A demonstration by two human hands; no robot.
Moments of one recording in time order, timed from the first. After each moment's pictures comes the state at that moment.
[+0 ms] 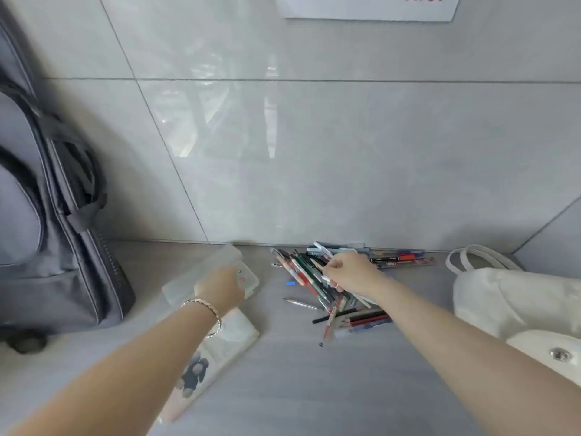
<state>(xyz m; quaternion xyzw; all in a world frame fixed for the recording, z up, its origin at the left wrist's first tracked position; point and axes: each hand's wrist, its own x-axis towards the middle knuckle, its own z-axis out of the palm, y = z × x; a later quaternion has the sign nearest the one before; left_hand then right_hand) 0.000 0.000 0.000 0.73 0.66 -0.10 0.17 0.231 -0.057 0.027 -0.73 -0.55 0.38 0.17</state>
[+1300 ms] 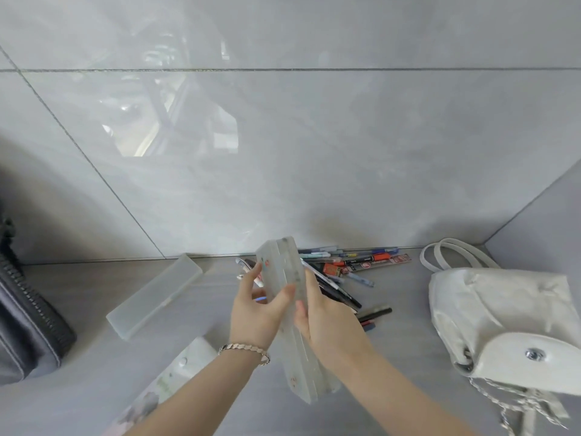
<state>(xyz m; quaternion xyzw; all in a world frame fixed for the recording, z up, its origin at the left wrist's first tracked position) 0.107 -0.052 0.033 0.46 0.61 0.30 0.58 0.212 -0.103 0.031 -0.72 -0.65 0.18 0.17</state>
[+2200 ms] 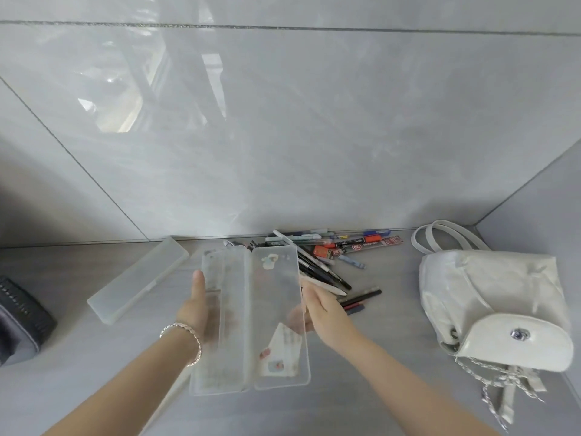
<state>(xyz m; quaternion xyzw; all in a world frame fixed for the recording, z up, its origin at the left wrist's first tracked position) 0.042 -0.028 -0.015 0.32 0.66 0.22 0.64 0.235 -0.106 -0.034 -0.68 -0.51 0.41 0.32</state>
